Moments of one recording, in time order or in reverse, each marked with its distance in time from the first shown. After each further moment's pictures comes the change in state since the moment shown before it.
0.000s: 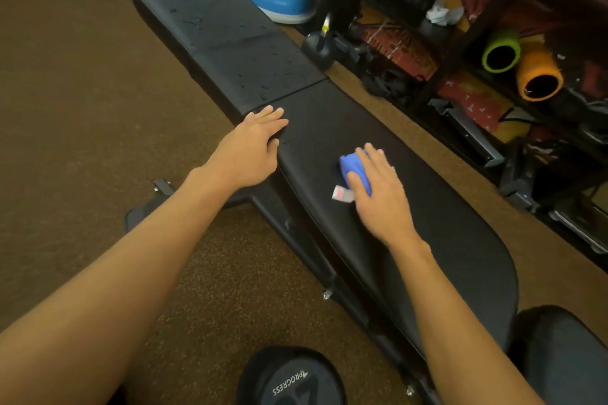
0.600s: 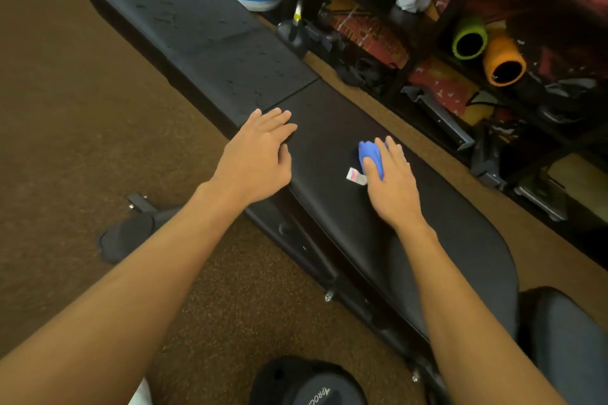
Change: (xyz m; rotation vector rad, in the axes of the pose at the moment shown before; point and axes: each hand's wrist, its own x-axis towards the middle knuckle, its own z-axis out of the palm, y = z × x) left_hand 0.023 -0.013 0.006 0.060 0.069 0.189; right_hand 0.039 0.000 0.007 -0.039 0.089 0.280
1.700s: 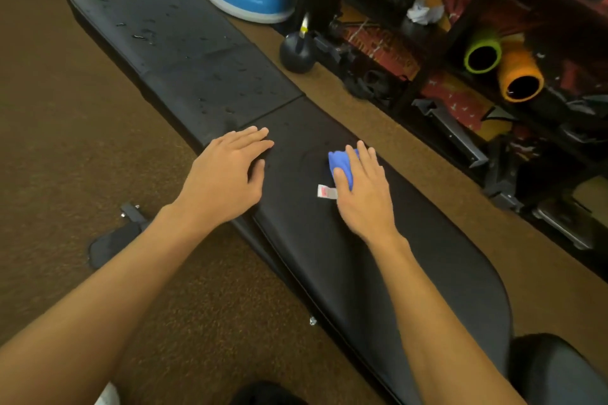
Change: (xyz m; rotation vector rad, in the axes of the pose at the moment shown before) left_hand 0.014 0.009 0.011 0.084 0.069 -0.054; right_hand 0.036 0.004 -0.003 -0.040 -0.054 -0.118
